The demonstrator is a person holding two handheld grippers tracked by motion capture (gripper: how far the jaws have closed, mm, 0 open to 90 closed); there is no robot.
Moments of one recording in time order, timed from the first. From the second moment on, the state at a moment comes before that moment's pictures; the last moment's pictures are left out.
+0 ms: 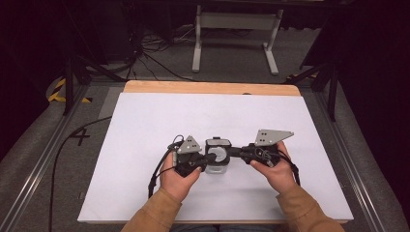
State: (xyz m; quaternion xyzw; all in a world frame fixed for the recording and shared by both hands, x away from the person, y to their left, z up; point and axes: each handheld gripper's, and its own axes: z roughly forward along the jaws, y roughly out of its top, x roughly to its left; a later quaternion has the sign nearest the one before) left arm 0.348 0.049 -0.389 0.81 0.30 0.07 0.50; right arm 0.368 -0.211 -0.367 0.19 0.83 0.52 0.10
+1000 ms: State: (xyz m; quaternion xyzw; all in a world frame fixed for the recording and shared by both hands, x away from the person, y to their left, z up) left arm 0.355 0.043 -0.401 0.81 0.28 0.08 0.50; right arm 0.405 -0.196 -0.354 0.23 0.80 0.54 0.13
